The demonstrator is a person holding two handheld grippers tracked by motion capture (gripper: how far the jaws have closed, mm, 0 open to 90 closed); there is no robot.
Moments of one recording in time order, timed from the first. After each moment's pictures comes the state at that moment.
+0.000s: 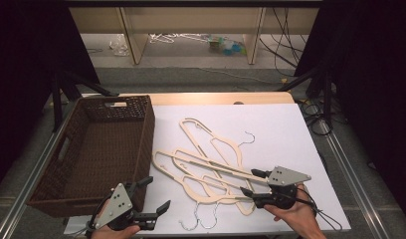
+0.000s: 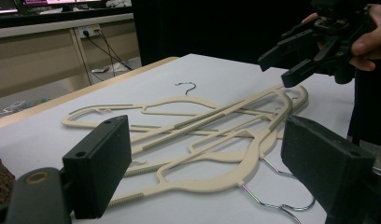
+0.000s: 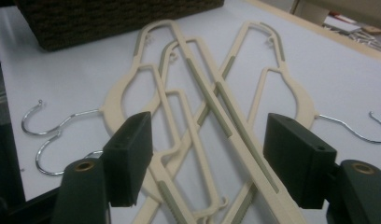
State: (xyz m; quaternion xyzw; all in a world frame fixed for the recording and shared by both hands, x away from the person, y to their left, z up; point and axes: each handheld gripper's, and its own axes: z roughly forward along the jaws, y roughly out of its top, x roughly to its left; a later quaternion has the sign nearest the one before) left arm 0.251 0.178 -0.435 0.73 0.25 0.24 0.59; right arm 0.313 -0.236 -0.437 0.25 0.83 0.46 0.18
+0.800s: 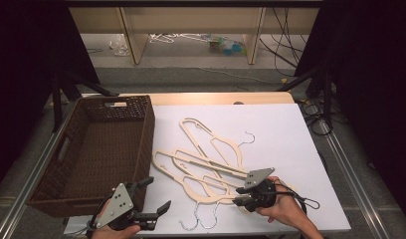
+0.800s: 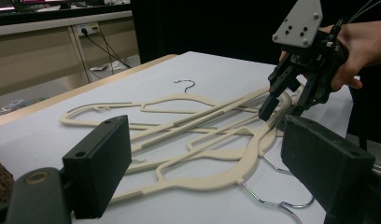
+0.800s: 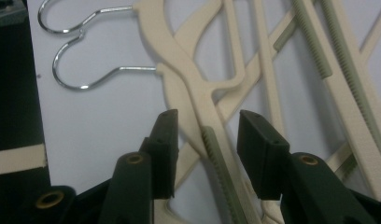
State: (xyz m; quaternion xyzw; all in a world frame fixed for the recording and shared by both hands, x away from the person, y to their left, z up) left arm 0.251 0.178 -0.435 0.73 0.25 0.23 0.59; right arm 0.335 -0.205 -0.471 0.18 0.93 0.32 0.06
